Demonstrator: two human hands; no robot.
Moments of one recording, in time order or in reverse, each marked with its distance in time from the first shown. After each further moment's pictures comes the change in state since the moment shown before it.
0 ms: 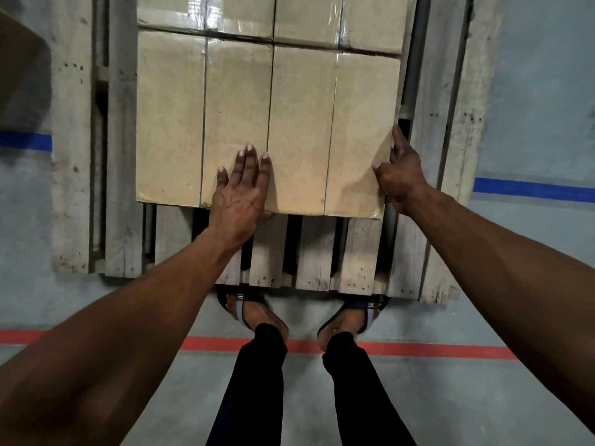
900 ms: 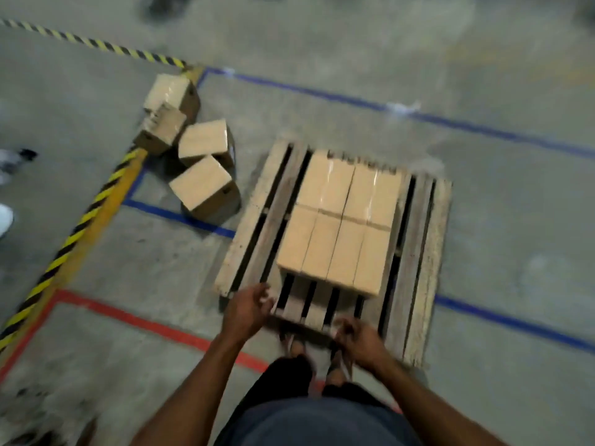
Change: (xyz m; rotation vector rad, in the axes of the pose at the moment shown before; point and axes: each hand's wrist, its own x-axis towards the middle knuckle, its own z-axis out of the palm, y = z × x) left_hand -0.477 -0.031 -0.301 -0.771 0.347 -0.397; right_hand -0.554 -0.189 -0.045 -0.479 -0.417 -0.286
